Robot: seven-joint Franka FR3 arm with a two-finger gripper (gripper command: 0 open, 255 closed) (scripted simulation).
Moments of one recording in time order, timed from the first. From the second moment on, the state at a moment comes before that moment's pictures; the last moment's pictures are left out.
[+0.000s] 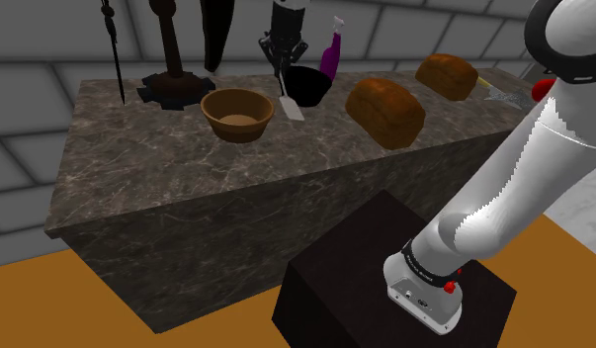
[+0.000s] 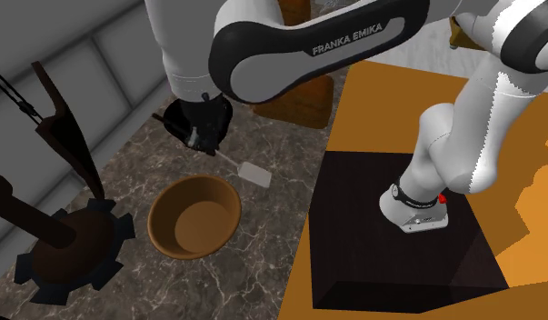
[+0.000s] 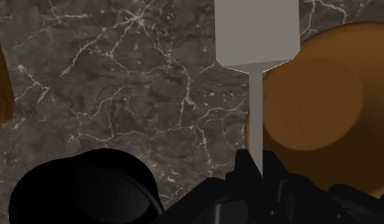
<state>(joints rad) 0.00 0.02 0.14 -1.77 -0.03 1.86 0.44</state>
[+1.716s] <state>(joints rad) 0.11 0.24 0.21 -1.68 -0.10 1.97 0.65</state>
